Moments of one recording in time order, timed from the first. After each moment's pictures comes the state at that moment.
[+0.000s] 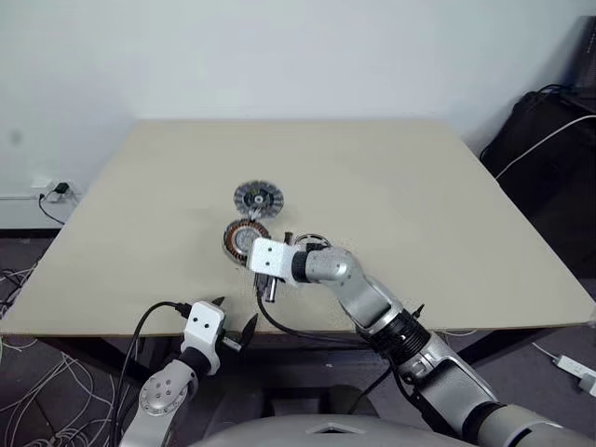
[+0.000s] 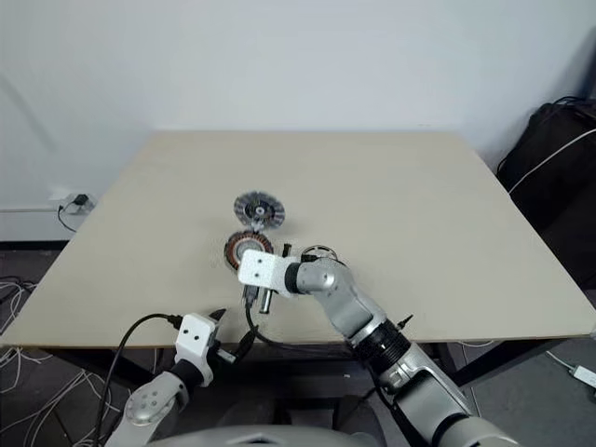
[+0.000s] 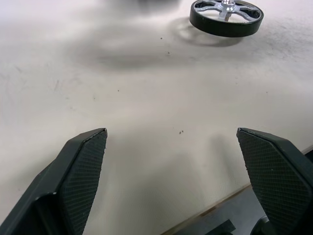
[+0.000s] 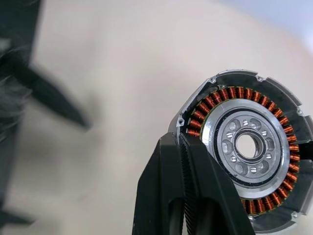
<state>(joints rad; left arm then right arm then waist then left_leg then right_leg) 0.44 0.26 -0.15 -0.19 -0.08 0.05 -0.36 -0.46 -0.16 0.55 0.04 -0.23 0.28 0.73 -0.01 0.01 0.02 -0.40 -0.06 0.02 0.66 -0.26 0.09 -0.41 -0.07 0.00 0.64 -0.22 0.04</state>
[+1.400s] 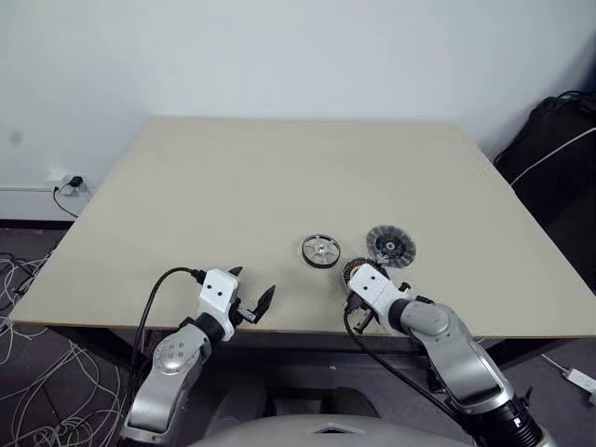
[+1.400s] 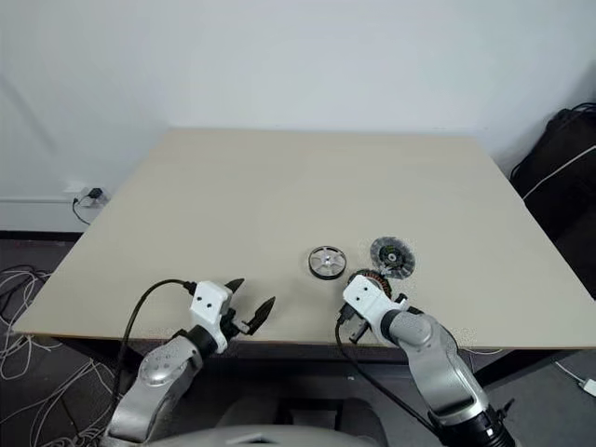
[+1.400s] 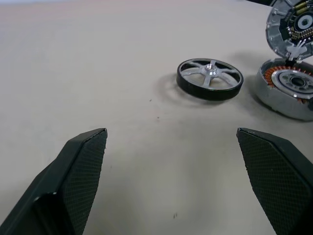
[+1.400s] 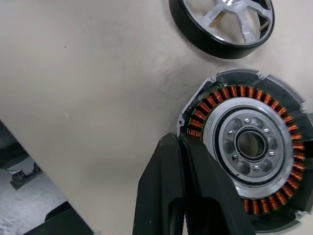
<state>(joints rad) 0.24 0.24 -0.18 -0.24 -0.12 0.17 -0.41 0.05 -0.49 0.32 -0.42 -0.22 0.79 0.59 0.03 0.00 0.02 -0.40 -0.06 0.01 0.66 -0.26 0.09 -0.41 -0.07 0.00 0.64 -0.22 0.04</state>
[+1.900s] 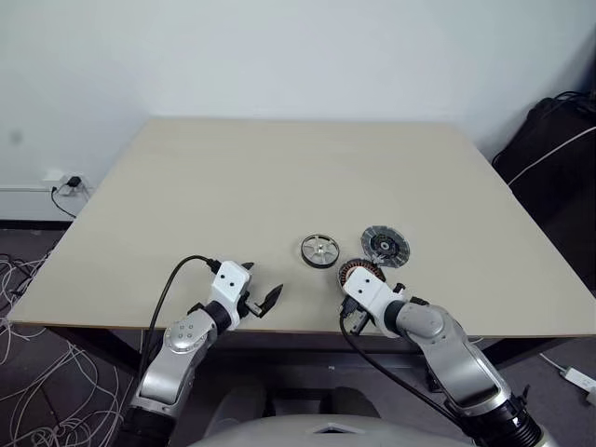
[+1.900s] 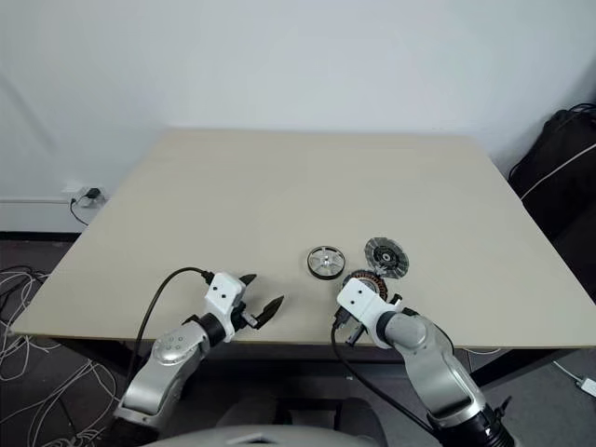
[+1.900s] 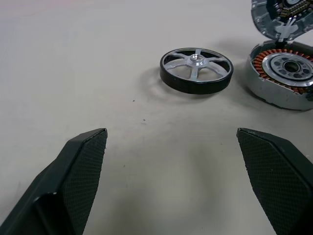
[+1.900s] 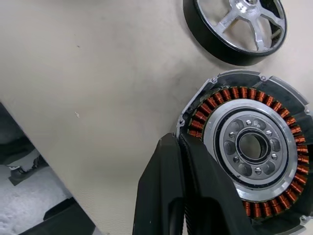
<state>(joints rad) 0.11 0.26 -0.21 -0.07 -0.10 0.12 -0.49 0.04 -0.52 0.34 -0.44 -0.19 0.78 0.58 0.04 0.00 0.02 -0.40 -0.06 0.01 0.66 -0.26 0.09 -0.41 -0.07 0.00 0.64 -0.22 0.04</state>
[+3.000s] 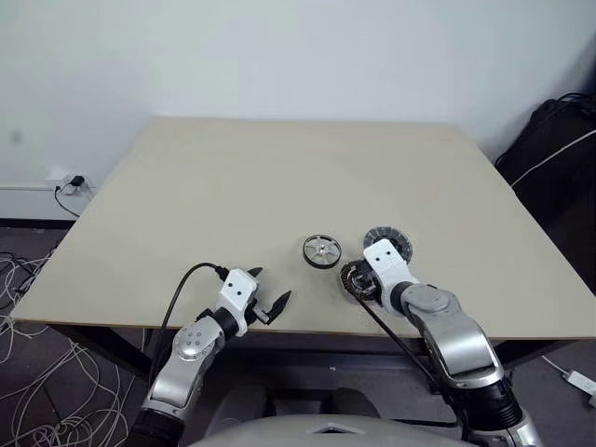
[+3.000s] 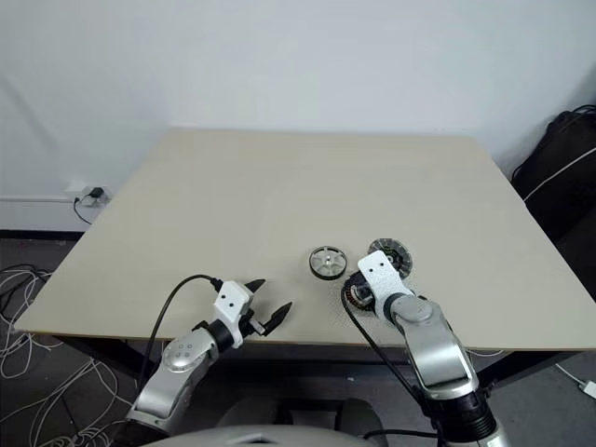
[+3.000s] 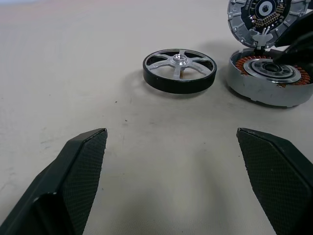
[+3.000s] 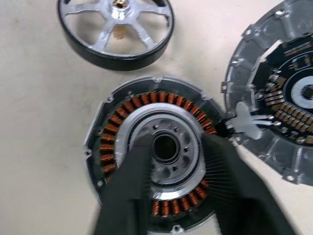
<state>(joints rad) 0.13 0.23 -0.24 0.03 -0.08 -0.02 -0.50 -0.07 -0.36 0.19 -0.43 -0.11 1.10 0.37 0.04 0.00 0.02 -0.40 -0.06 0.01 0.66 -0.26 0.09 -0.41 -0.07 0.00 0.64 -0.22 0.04</state>
